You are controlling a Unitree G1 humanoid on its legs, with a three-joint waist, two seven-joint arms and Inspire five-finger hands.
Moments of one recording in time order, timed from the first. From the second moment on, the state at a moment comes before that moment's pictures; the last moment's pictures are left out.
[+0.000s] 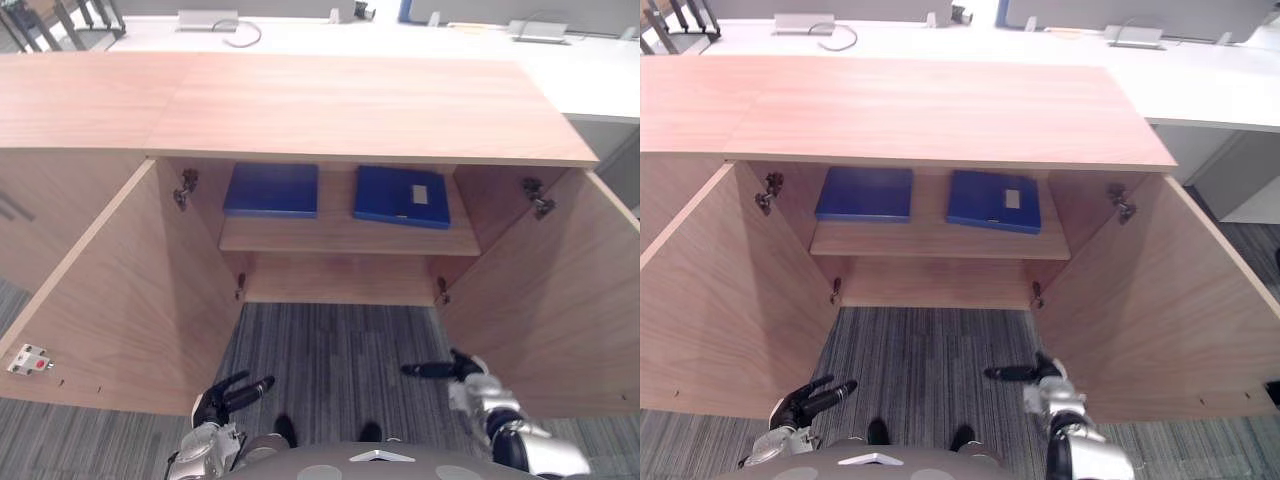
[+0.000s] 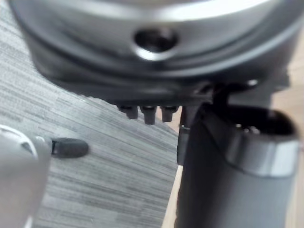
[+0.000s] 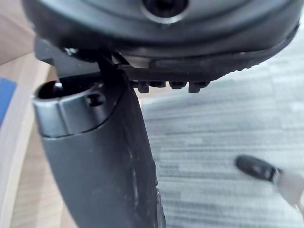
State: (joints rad) left arm 0.12 0.07 0.24 0.96 -0.10 -0.06 0.01; right arm -0.19 -0.15 -0.30 1.21 -0.15 0.05 -0.02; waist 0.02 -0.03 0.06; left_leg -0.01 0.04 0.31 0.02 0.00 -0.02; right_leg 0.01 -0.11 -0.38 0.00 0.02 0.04
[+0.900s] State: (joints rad) left arm 0.09 -0.01 0.19 1.09 0.05 -0.09 0.08; right arm 0.16 -0.02 -0.50 1.13 0.34 -0.06 -0.14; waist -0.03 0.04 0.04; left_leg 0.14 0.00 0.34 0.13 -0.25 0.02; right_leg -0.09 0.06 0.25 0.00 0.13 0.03
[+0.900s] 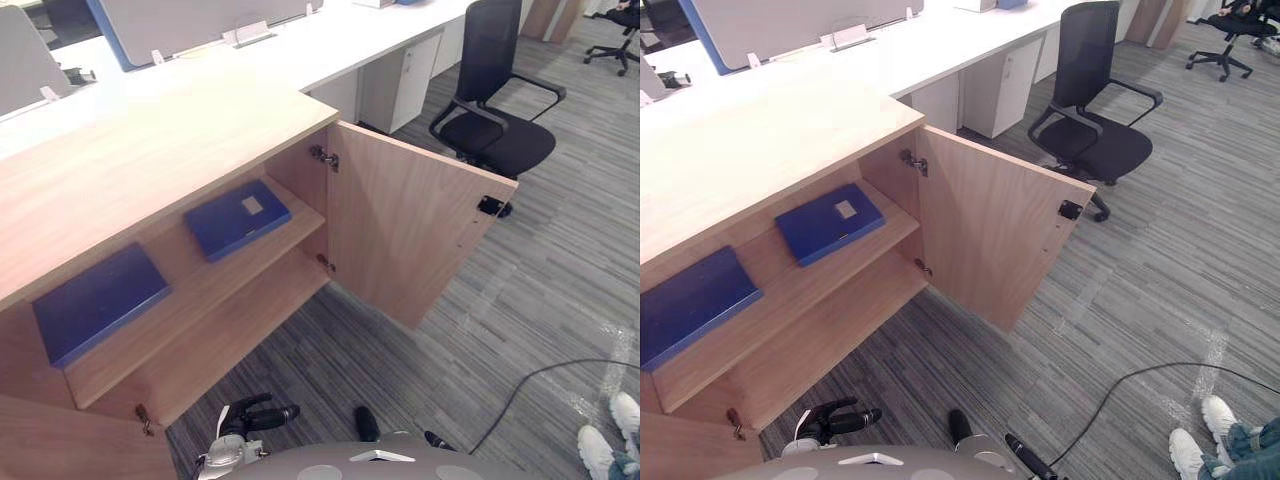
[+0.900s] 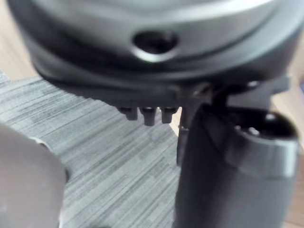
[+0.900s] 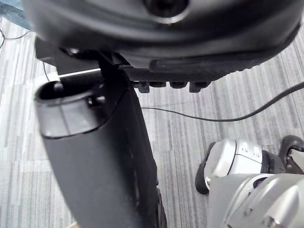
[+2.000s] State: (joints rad) left arm 0.09 0.05 0.17 1.10 -0.03 -0.08 0.06; right arm 0.08 -0.05 -0.53 1.18 0.45 -0.05 -0.05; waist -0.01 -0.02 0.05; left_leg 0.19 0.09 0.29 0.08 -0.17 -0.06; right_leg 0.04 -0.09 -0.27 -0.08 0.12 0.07
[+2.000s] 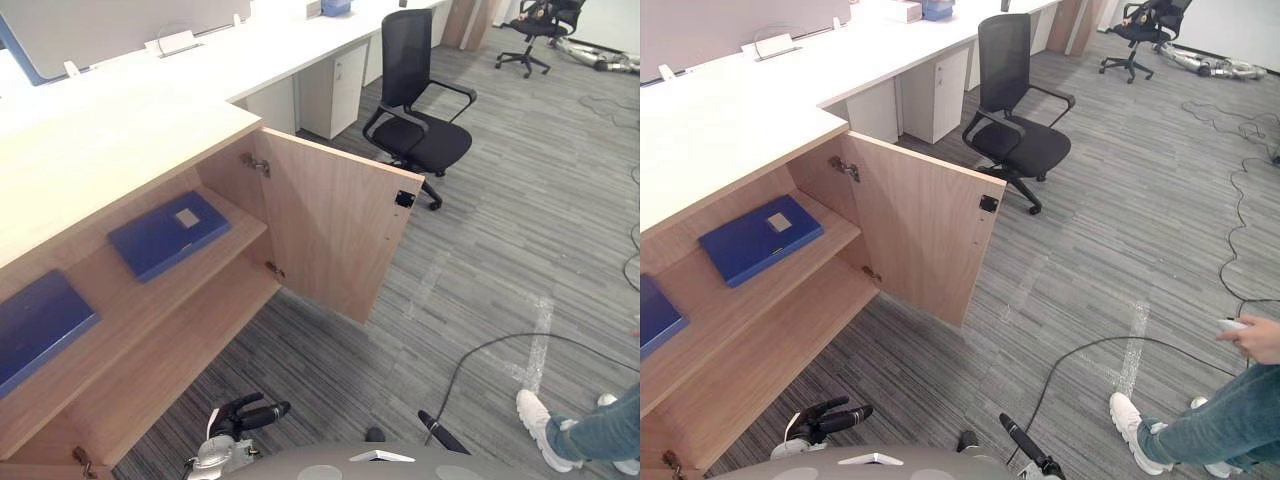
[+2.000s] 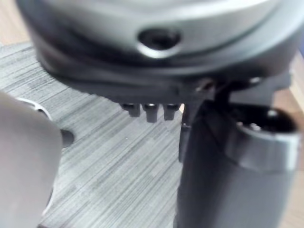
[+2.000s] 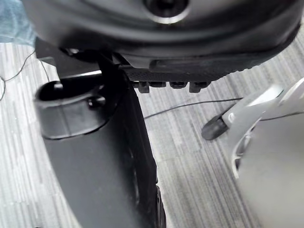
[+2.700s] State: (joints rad) left arm 0.19 0.10 0.13 1.05 -0.04 -0.09 0.02; right arm -0.60 -0.55 0.02 1.18 0.06 -0.04 0.00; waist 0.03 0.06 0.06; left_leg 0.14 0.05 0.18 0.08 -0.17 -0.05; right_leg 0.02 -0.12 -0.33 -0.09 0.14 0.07
